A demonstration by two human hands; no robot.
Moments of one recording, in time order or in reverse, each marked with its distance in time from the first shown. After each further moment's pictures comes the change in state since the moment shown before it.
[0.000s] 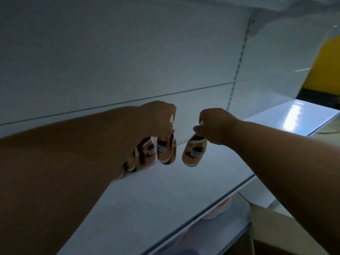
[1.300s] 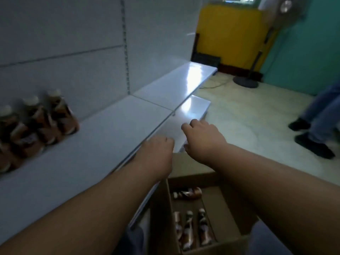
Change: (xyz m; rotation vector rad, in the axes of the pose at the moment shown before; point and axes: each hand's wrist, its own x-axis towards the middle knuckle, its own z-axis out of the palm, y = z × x) left_hand -0.040 0.255 0.142 -0.144 -0.060 0.350; right_hand -0.211 0.151 0.032 -0.322 -0.006 0.324
